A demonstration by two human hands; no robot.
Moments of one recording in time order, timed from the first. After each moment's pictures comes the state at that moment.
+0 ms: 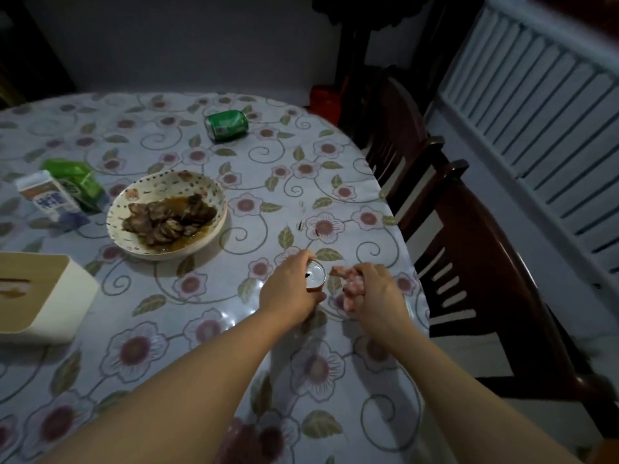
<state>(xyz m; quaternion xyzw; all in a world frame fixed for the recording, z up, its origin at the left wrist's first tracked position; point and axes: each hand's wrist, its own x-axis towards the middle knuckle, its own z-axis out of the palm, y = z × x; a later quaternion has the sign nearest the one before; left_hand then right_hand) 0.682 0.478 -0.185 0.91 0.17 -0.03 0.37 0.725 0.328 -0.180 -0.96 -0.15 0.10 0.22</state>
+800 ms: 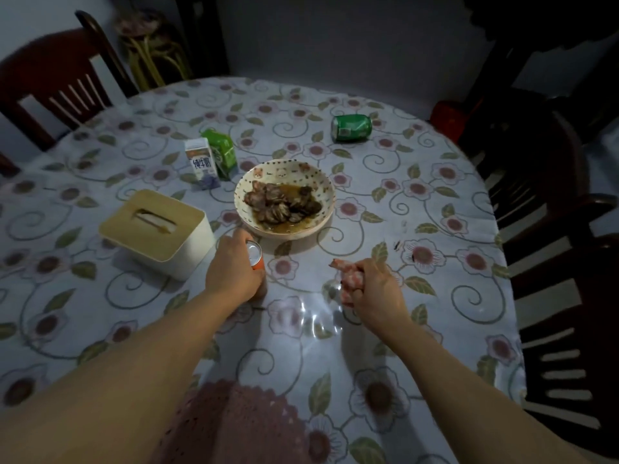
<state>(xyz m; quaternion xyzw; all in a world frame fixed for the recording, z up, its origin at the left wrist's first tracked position) 0.587 0.630 -0.168 0.84 0.47 0.05 0.26 0.718 0.455 -0.186 -0.91 -0.32 0.16 0.22</state>
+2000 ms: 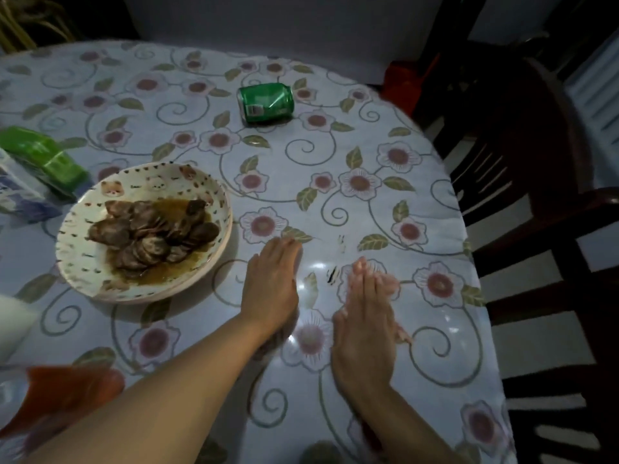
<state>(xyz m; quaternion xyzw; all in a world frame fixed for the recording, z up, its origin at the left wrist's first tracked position) 0.816 0.578 -0.301 0.94 0.23 0.06 0.23 0.839 0.419 -0.326 -0.95 -0.26 0.01 0.17</state>
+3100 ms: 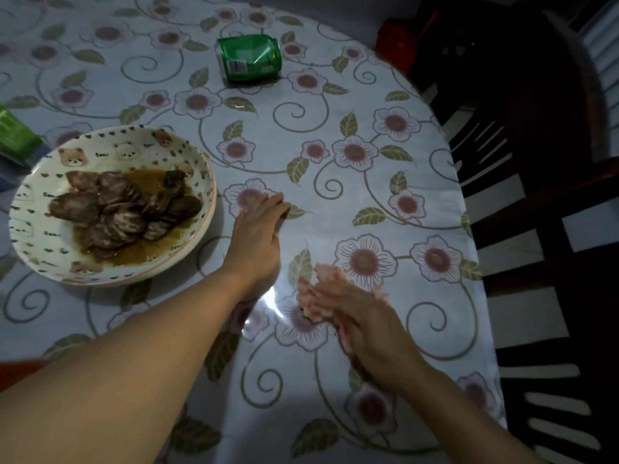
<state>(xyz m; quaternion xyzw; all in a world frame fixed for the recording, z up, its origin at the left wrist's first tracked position) 0.832 0.608 -0.312 0.92 0.21 0.06 0.32 0.856 0.392 -0.277 -0.81 -0.41 0.20 0.37</state>
